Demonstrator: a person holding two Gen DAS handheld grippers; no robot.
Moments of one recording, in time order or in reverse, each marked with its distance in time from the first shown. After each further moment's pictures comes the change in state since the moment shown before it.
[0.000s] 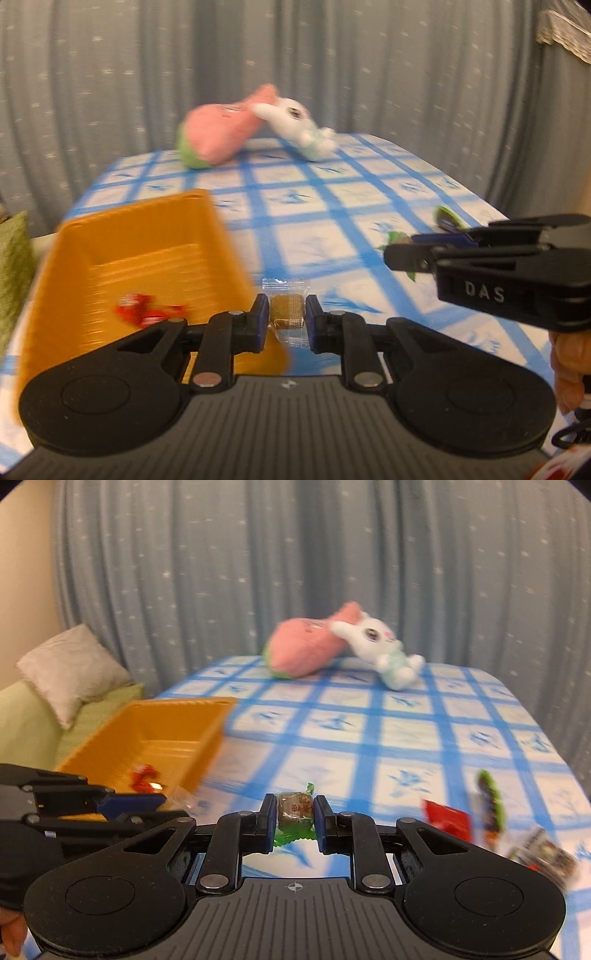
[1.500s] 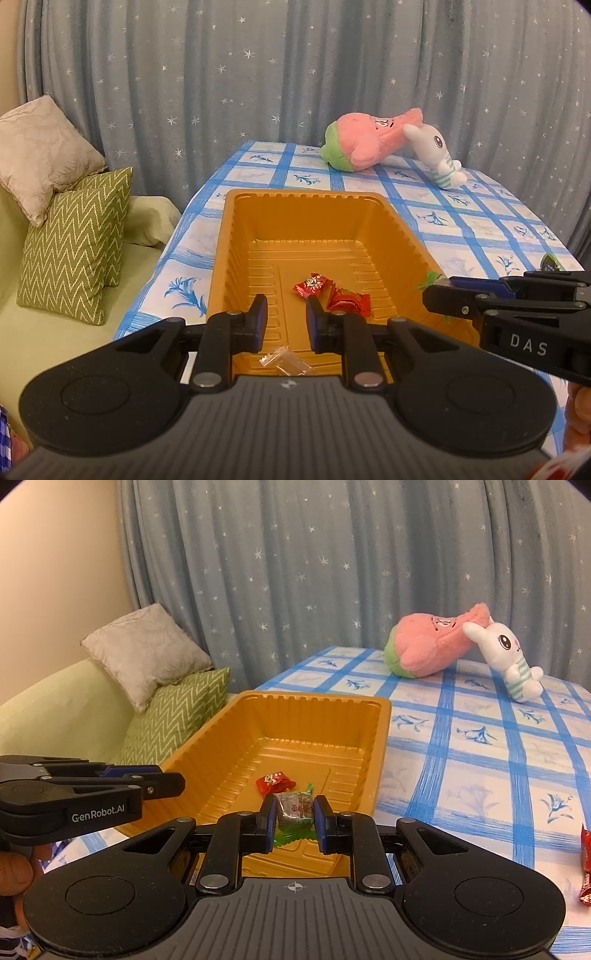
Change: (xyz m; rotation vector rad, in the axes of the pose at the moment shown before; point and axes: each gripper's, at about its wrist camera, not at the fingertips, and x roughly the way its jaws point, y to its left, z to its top) left arm -0.039 0.122 -0.022 -0.214 -0.016 0.226; right arm 0.056 0.110 0.010 -0.066 0.036 0.208
